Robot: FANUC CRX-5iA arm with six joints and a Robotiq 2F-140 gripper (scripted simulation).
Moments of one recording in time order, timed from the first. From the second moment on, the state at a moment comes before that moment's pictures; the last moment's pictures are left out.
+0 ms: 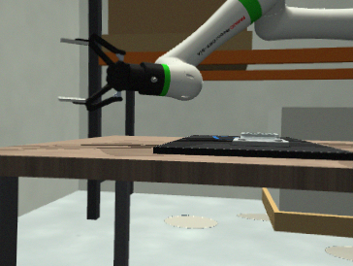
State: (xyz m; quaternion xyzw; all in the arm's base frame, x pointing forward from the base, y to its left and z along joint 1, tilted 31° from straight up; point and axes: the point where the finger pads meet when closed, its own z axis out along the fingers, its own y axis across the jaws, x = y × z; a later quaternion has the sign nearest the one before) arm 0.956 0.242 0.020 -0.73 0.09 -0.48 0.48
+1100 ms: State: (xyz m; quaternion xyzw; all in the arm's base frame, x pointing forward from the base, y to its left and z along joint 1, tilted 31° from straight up) arm 0.919 0.274 0.046 -0.74 0.03 -0.44 0.51
